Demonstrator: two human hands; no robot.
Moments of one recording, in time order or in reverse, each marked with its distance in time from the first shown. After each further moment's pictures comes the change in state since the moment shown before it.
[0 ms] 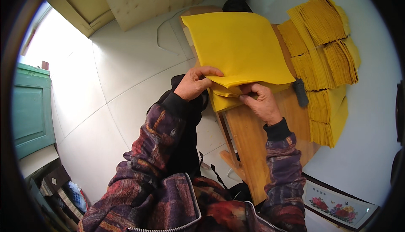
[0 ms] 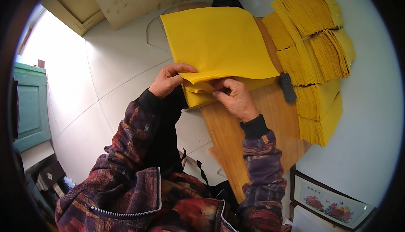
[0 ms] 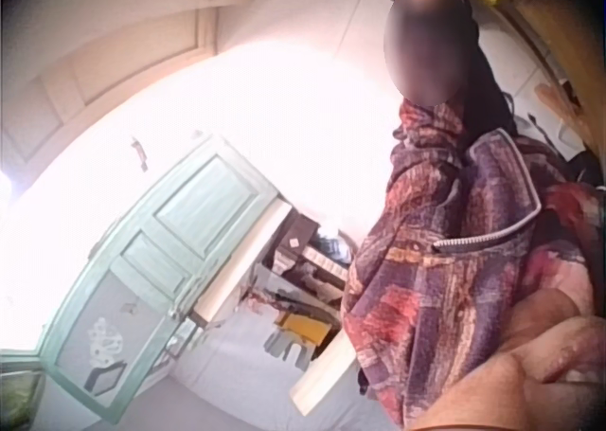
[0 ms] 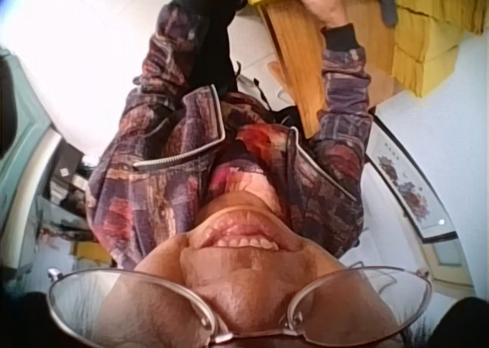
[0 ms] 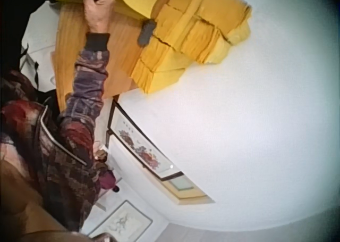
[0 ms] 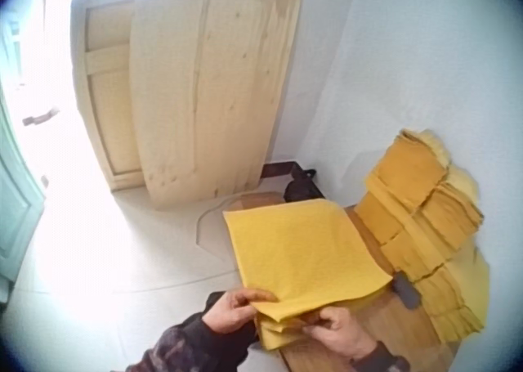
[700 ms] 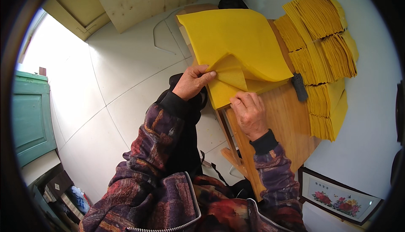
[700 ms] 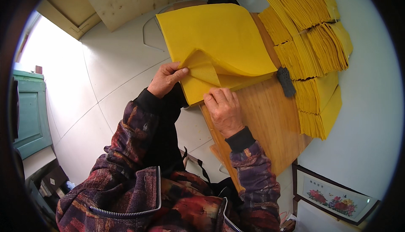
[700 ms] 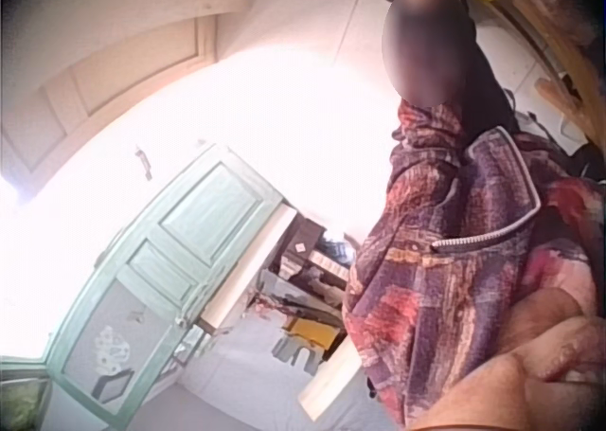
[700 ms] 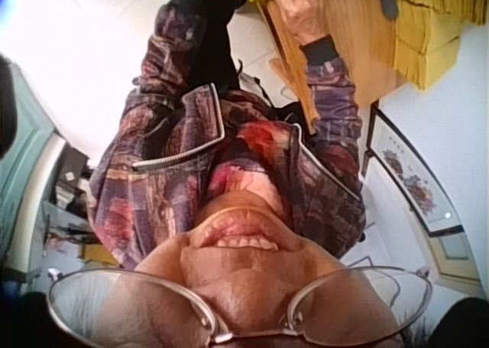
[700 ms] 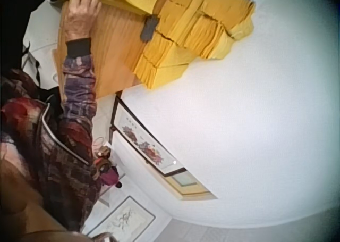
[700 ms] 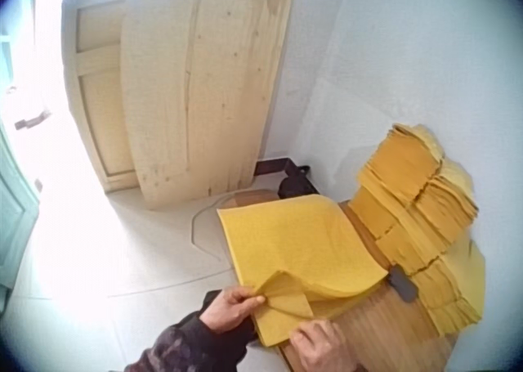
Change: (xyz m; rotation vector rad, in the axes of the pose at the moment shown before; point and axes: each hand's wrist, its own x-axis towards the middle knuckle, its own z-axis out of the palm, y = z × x) left_hand 0.001 -0.009 -0.002 0.009 0.041 -0.018; right_hand -0.034 0.001 0.040 -1.066 0.223 -0.554
